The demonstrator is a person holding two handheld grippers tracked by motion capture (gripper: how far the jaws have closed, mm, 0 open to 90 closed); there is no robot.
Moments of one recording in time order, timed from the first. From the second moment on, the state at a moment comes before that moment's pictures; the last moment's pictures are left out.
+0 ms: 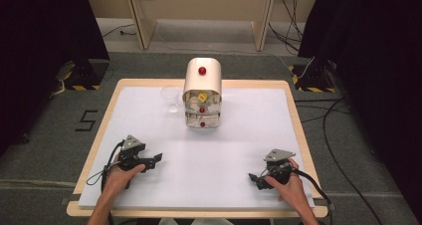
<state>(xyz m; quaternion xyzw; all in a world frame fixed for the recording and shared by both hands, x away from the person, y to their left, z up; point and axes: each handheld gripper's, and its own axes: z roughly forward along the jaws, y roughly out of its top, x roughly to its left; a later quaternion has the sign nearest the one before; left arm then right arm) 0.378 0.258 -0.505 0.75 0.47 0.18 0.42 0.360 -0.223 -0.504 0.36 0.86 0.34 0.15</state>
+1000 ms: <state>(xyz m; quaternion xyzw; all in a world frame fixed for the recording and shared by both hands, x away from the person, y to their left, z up) 0.401 0.185 -0.419 0.78 0.35 0.20 0.48 0.360 -0.223 -0.504 0.36 0.86 0.34 0.15</state>
